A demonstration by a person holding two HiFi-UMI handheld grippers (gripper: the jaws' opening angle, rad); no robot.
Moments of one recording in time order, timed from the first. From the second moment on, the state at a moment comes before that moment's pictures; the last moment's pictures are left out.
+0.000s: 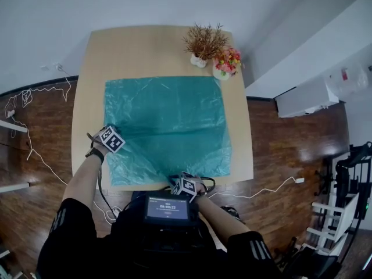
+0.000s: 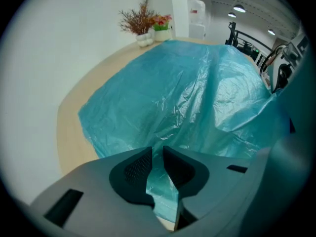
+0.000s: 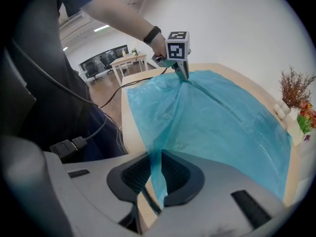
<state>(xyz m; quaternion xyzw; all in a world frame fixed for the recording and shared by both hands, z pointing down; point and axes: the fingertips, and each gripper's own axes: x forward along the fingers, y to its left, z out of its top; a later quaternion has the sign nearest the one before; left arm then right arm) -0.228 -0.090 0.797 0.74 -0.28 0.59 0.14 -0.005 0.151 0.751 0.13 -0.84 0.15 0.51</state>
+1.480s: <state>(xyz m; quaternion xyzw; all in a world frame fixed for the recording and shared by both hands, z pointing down) -0.221 0.027 0.800 0.73 -0.25 0.62 0.15 0.193 0.076 0.797 0.35 -0.74 0.31 0.48</state>
